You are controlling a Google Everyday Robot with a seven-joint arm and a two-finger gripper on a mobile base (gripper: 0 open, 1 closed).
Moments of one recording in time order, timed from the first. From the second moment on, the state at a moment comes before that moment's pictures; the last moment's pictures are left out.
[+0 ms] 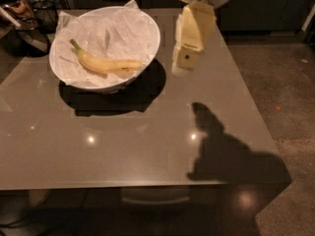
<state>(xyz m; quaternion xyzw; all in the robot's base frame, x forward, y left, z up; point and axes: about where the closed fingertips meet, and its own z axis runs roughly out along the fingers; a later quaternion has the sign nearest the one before) 0.498 -0.054 1.034 -0.65 0.73 0.00 0.19</state>
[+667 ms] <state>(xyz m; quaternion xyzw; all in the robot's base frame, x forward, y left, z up) 0.546 0.016 1.039 -0.67 0.71 0.02 0.20</state>
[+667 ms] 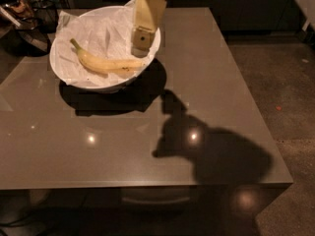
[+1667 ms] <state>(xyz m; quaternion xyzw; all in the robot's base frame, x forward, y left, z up) 0.606 0.102 1.015 -0.69 0.69 0.06 0.19</state>
